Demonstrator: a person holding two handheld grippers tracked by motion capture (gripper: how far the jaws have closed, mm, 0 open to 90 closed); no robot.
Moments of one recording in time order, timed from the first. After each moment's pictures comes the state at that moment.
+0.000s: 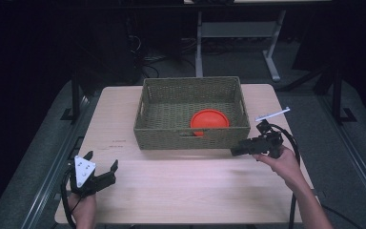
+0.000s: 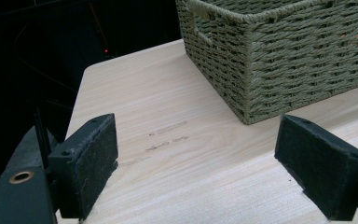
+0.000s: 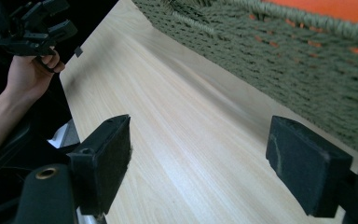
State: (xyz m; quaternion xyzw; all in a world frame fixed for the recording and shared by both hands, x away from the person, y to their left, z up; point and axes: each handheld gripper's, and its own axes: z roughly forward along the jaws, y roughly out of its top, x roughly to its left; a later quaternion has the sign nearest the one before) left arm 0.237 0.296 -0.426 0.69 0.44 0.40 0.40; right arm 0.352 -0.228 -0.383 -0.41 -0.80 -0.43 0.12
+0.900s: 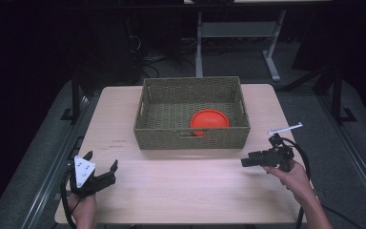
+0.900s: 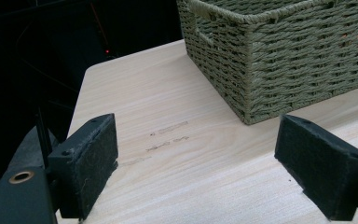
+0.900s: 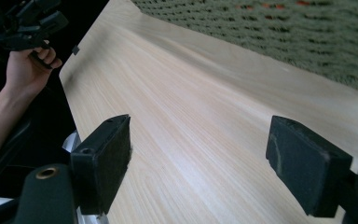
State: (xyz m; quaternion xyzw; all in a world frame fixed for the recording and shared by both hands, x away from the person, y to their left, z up) left arm 0.237 0.296 -0.427 0.69 0.45 0.40 0.41; right arm 0.329 -0.264 -0.420 -0.44 -0.77 -0.44 0.15
